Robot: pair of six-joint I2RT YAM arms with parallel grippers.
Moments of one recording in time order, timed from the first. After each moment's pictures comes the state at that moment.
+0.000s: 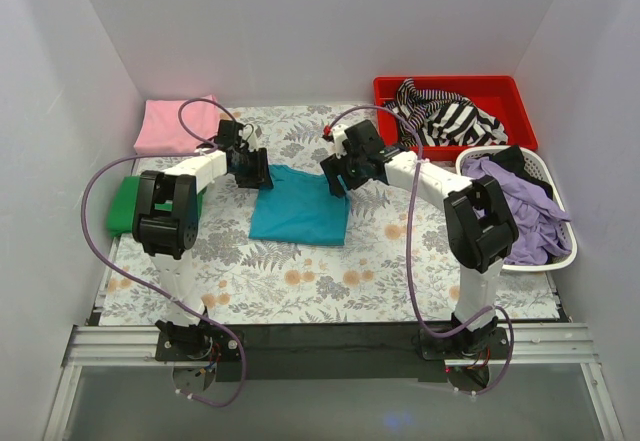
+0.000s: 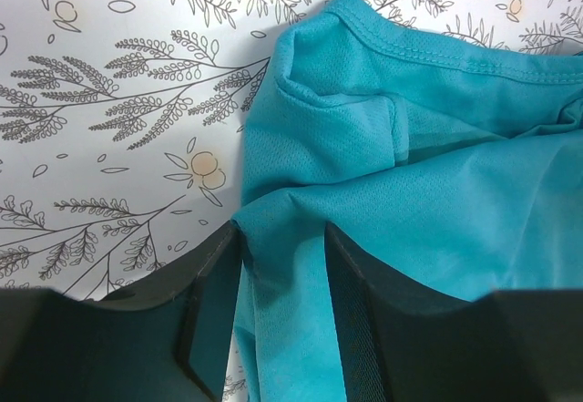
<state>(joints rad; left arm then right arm) -0.16 1.97 1.35 -0.39 0.33 -0.19 0.59 1.92 1.43 -0.41 -0.17 -0.06</state>
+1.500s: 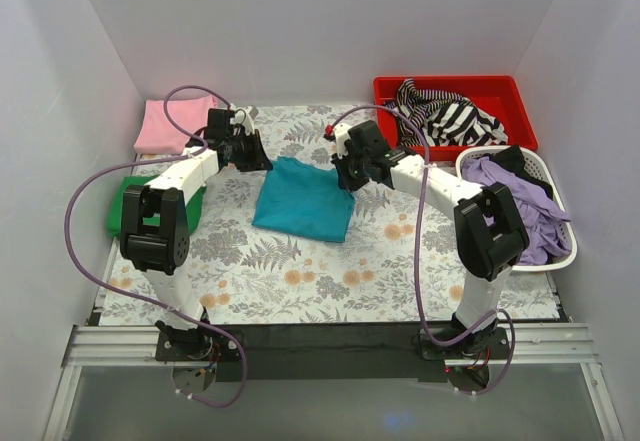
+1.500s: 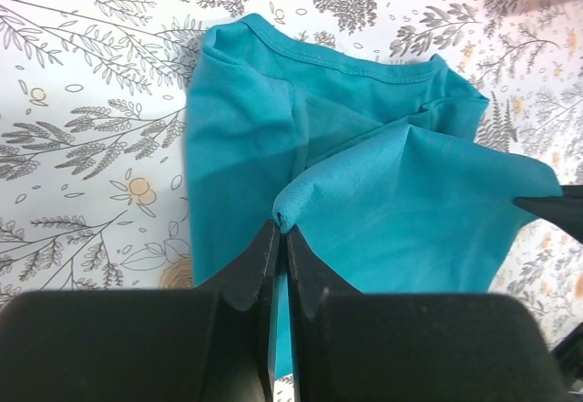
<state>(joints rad) -0.16 1.83 1.34 -0.33 0.43 -0.24 0.60 1.83 1.38 -0.37 -0.21 -0.05</state>
